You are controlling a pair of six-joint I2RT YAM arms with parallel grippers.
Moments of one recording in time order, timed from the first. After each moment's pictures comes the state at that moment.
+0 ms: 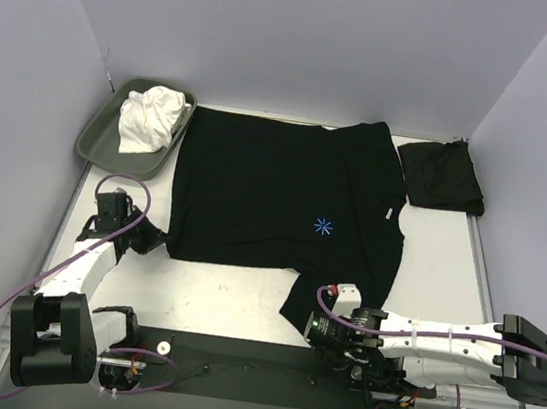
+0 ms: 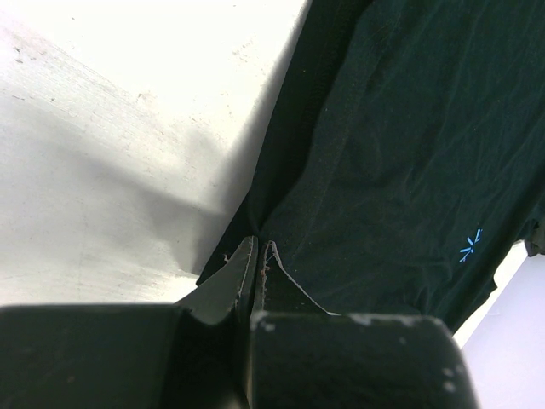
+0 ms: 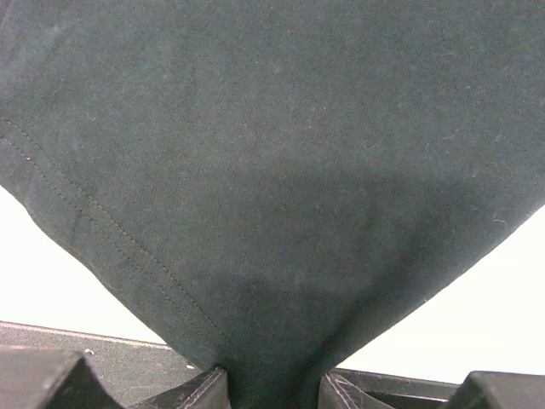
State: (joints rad) left arm 0.15 1.10 0.47 -0.28 0.28 -0.81; right arm 1.37 1.08 0.43 -0.86 0.29 1.24
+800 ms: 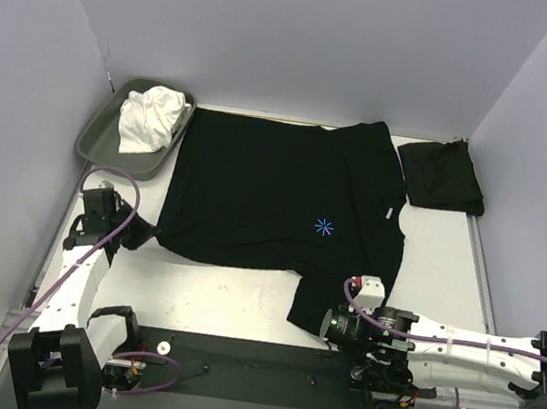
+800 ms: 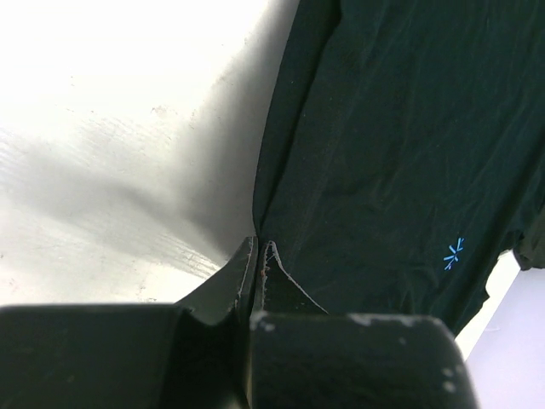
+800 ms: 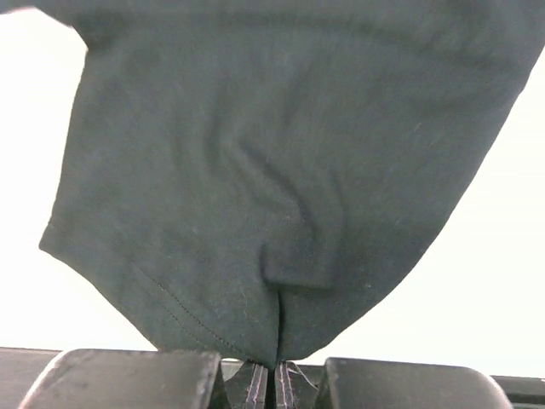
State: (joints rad) left arm 0.20 0.95 0.54 -0.43 0.25 -0.76; right arm 1.37 0.88 0.48 -1.04 0.43 1.34
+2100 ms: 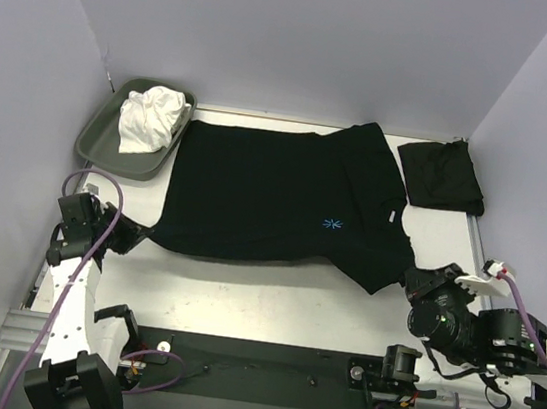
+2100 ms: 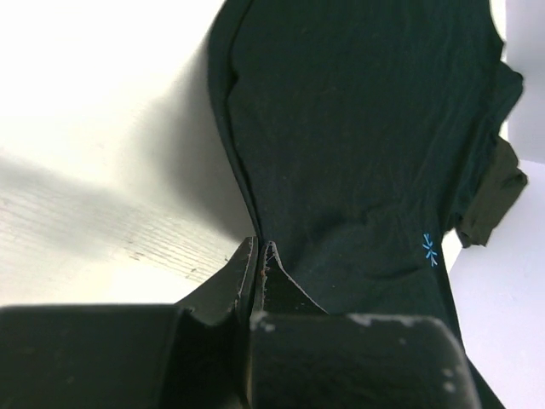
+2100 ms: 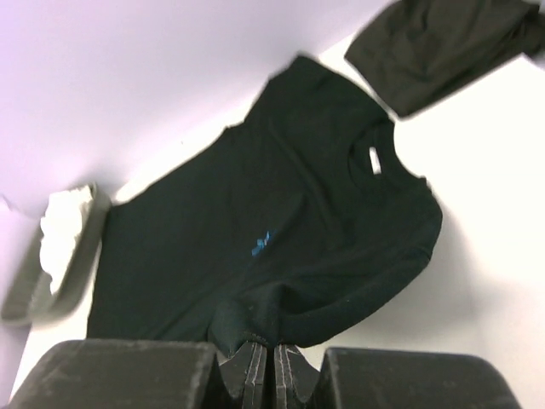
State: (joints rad) left arm 0.37 0.82 0.59 -0.61 0.42 -0.72; right arm 1.38 0.56 1.04 -1.54 1.10 1.60
